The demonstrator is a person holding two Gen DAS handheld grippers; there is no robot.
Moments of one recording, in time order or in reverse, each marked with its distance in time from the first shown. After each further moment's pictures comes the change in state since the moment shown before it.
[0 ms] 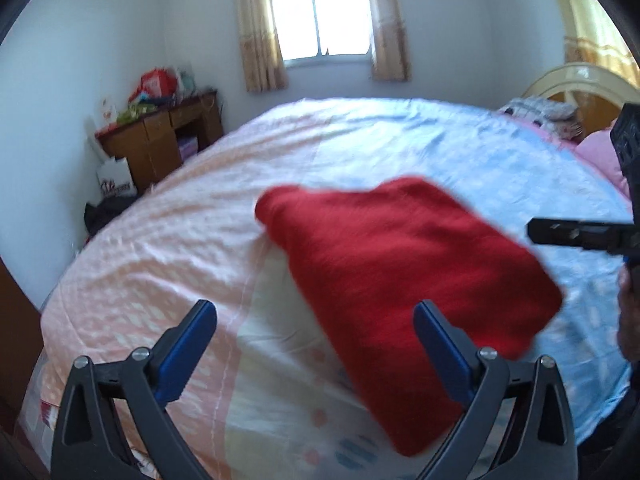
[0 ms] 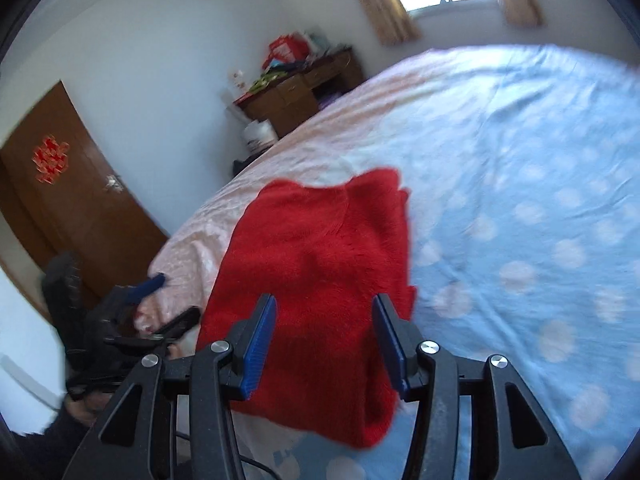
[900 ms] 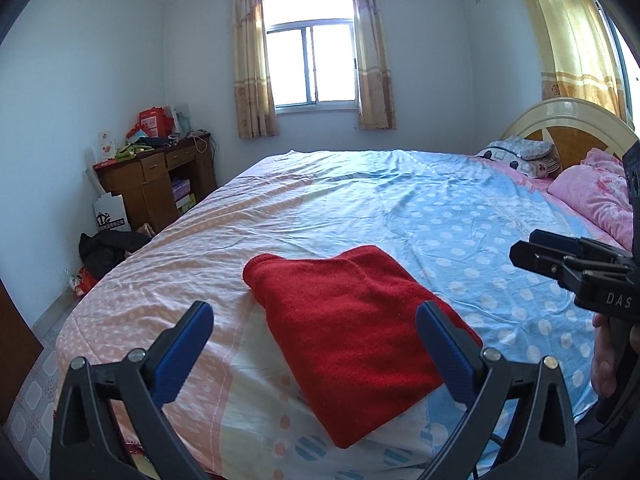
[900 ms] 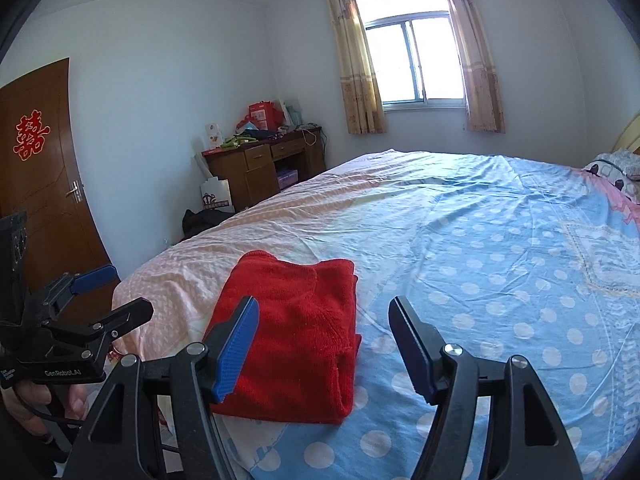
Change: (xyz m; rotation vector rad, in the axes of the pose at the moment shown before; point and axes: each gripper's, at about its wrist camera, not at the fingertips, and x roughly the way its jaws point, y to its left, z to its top) left arm -0.057 -0.015 0.024 -0.014 -0.148 -0.036; right arm -0.092 0.051 -0.006 -0.129 -0.244 -0.183
